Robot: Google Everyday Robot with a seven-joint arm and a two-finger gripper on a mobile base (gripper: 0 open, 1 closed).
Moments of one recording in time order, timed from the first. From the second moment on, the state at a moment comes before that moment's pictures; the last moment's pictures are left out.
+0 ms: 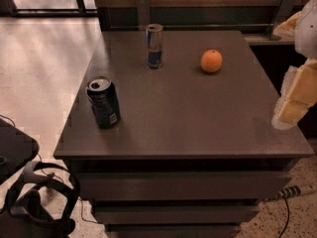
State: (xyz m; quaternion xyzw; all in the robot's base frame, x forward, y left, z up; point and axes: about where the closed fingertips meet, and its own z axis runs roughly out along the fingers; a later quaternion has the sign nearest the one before) arm 0.438 -0.212 0.992 -0.60 0.78 -0.05 0.18
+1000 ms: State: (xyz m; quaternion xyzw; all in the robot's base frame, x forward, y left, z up) arm 0.483 -0.215 0.985 -0.54 0.80 -0.02 0.28
